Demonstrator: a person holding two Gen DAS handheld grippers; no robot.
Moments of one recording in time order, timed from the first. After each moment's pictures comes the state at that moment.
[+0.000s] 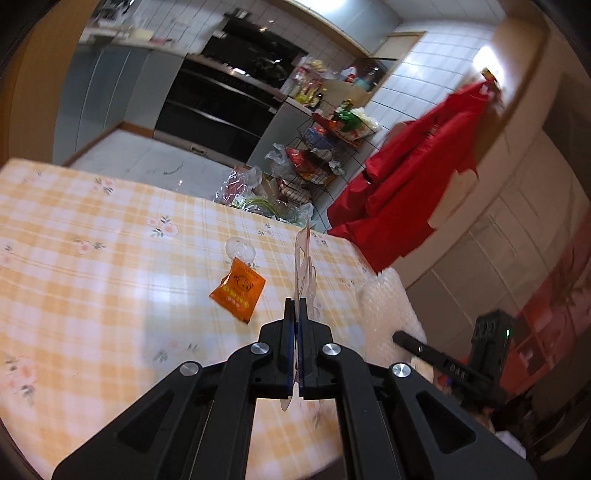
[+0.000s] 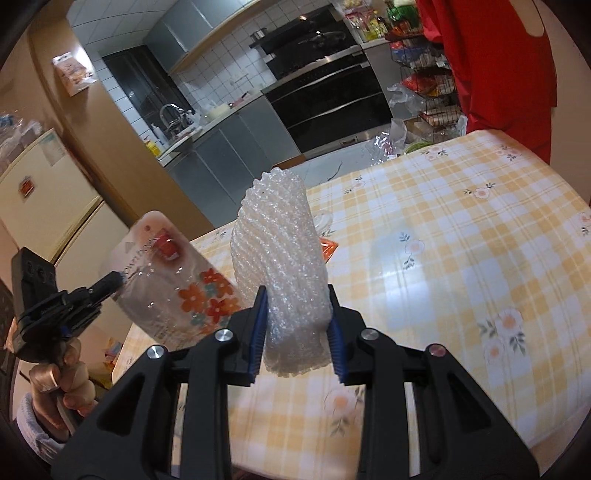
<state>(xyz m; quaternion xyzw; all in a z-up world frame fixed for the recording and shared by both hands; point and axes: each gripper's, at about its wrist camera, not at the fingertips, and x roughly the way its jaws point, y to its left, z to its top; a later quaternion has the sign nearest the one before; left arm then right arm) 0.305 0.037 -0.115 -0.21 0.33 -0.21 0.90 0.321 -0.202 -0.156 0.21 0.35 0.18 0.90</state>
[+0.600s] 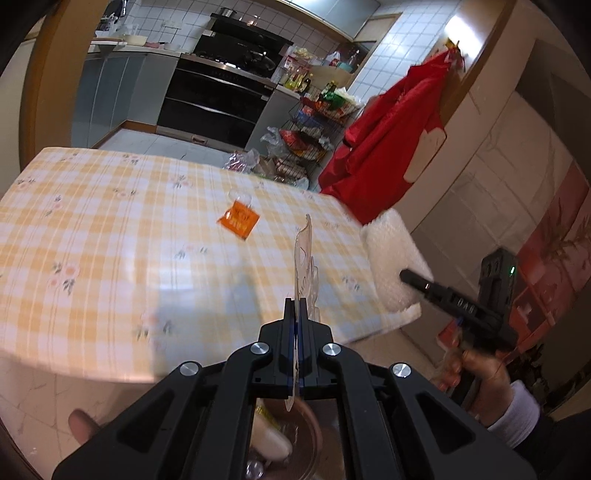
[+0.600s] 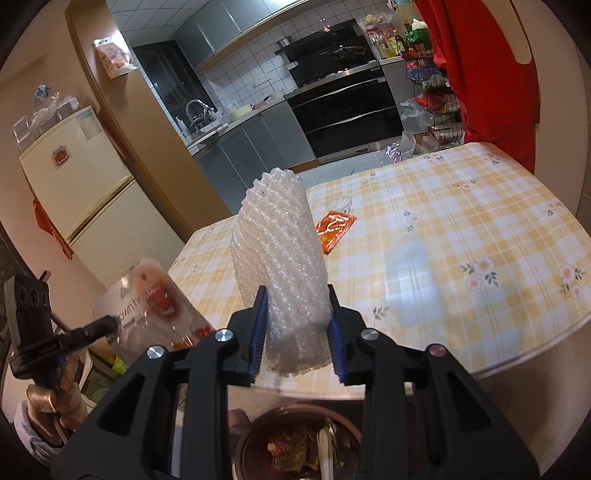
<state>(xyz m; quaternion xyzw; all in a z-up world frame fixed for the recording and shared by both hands) 0.115 0.035 -0.118 -0.17 0.36 -0.21 0.89 0.180 -0.189 -0.129 0.18 0.33 0.19 0.90</state>
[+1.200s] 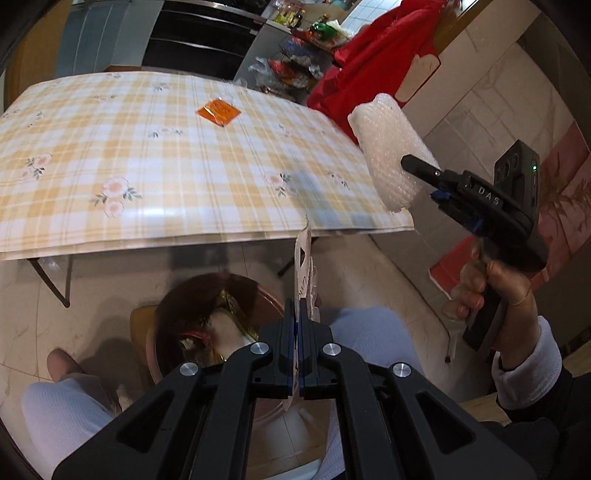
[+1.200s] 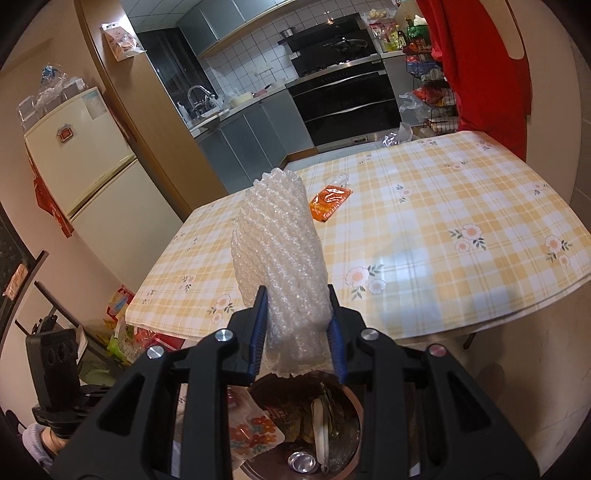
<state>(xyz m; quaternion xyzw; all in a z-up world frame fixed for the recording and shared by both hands) 0.057 -0.015 -0.210 -0.16 0.46 -0.25 0.84 0.133 -0.188 -0.146 0.16 0.35 0.19 0.90</state>
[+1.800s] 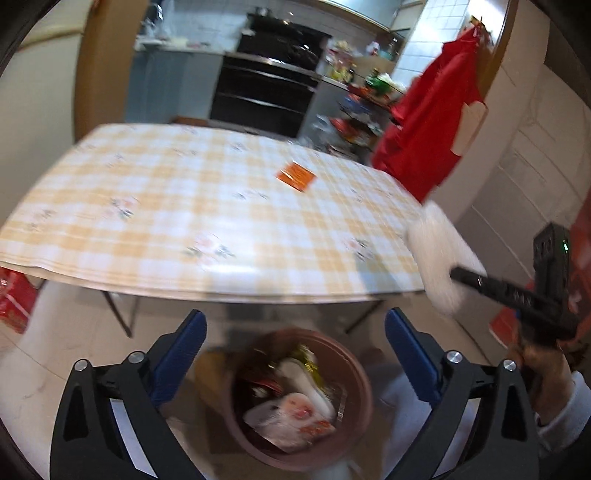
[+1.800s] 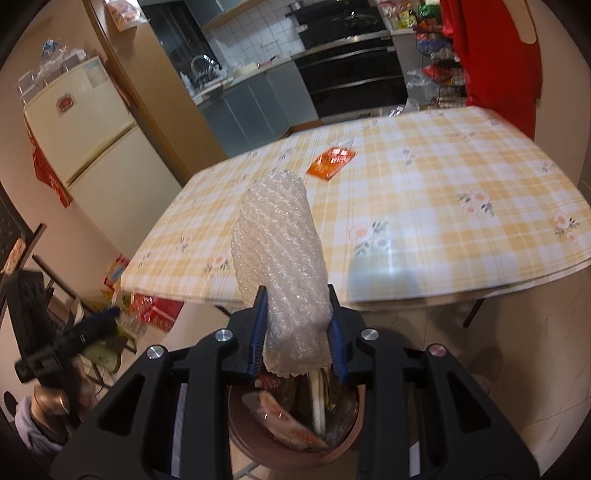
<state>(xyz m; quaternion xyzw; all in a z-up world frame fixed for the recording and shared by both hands) 0.049 0.027 -0.187 -0.13 0.37 -0.09 0.92 0.120 -0.166 -0.185 0.13 0.41 0.21 0.88</state>
